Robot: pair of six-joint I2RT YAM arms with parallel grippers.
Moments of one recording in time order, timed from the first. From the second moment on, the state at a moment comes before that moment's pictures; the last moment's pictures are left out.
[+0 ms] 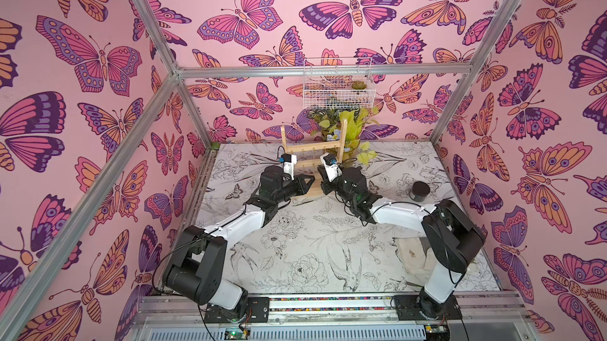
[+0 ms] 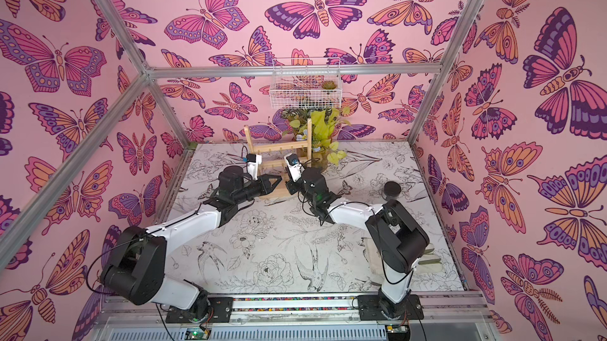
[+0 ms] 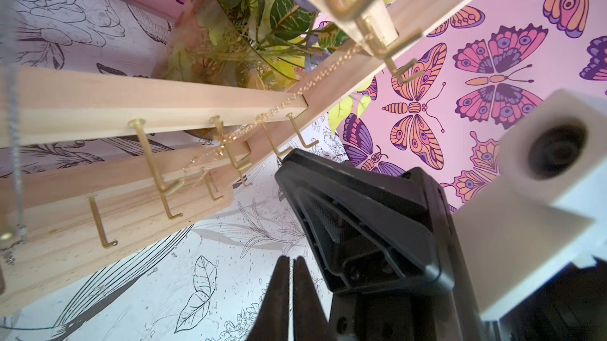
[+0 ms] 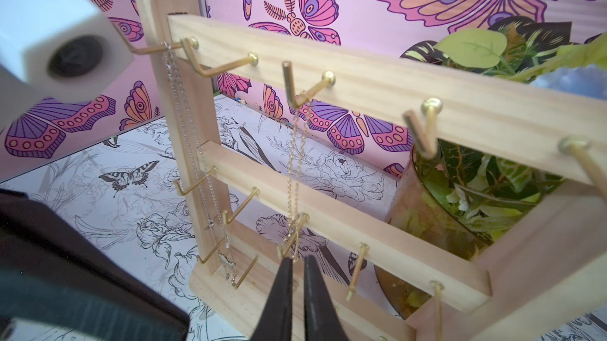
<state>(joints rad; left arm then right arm) -0.41 1.50 0.83 0.36 0.46 -0.71 0.71 1.78 1.03 0.59 0.09 -0.05</state>
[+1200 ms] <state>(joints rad) -0.46 1.30 0.79 0.05 0.13 -0.65 0.71 1.78 1.13 0.54 0.00 0.13</state>
